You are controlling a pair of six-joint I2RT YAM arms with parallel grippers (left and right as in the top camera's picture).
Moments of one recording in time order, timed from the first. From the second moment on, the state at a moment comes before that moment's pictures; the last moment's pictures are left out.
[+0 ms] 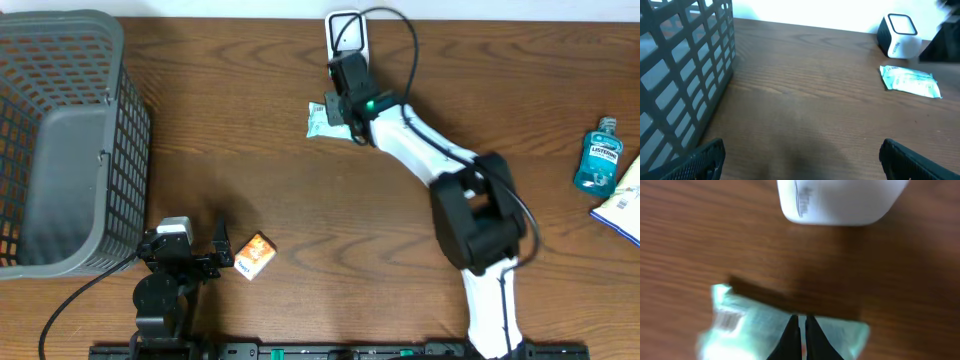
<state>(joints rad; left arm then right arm) -0.02 0.03 0.12 -0.39 -0.01 -0.12 0.50 2.23 1.65 -0.32 0.18 0.28</state>
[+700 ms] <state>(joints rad) -0.02 0.03 0.12 -0.39 -0.01 -0.12 0.53 2.24 1.66 -0.69 0.09 0.32</state>
